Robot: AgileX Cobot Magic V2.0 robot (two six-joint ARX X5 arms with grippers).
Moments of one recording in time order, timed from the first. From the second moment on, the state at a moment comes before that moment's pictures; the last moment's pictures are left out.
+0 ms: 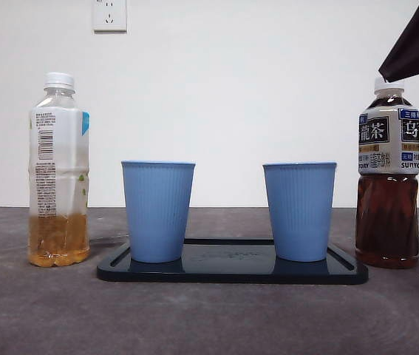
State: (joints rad) left arm 0.02 0.01 0.03 -0.18 0.06 0.11; right arm 0.56 0.64 0.63 -0.56 -0.28 0.15
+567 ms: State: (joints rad) left arm 0.02 0.01 0.03 -0.18 0.06 0.11; right arm 0.20 0.34 0.54 -0.49 -0.09 0.00
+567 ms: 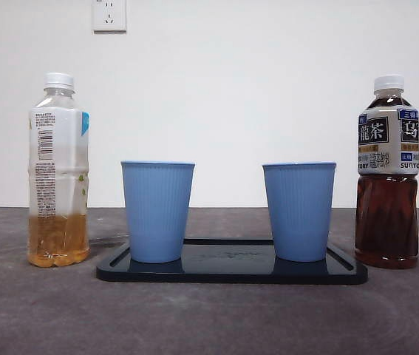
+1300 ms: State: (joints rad) left arm 0.02 0.01 0.03 -0.18 0.06 0.11; right arm 0.00 0.01 0.04 -0.07 -0.05 -0.06
